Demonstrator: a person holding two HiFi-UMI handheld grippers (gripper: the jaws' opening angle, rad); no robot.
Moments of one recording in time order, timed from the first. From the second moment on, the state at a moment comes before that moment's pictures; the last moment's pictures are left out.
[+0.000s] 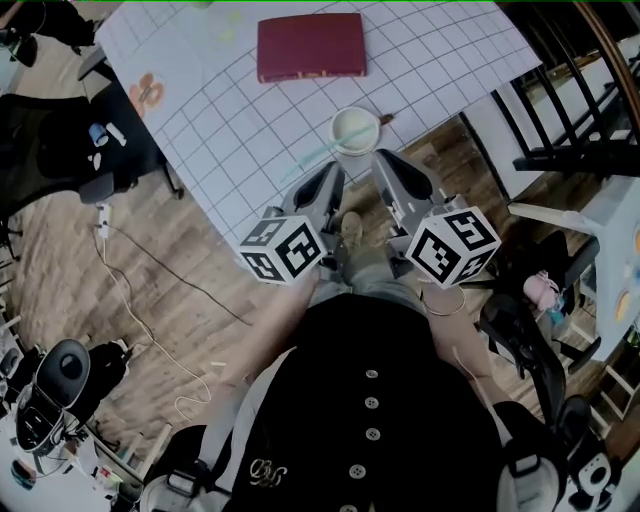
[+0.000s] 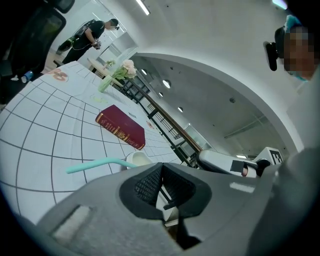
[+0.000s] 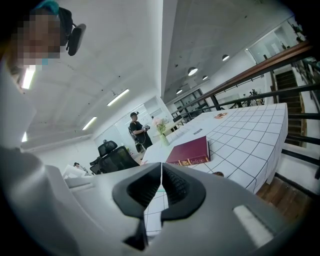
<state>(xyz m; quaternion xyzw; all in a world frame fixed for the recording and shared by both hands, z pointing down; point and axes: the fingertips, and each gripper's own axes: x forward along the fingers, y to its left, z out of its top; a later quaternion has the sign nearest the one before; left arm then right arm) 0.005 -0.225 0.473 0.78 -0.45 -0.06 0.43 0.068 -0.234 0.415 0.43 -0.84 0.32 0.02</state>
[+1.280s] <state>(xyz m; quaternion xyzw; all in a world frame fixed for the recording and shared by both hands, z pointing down) -0.018 -0.253 0.533 0.69 -0.54 -0.11 0.48 0.075 -0.231 0.453 0.41 -0.84 0.36 0.05</state>
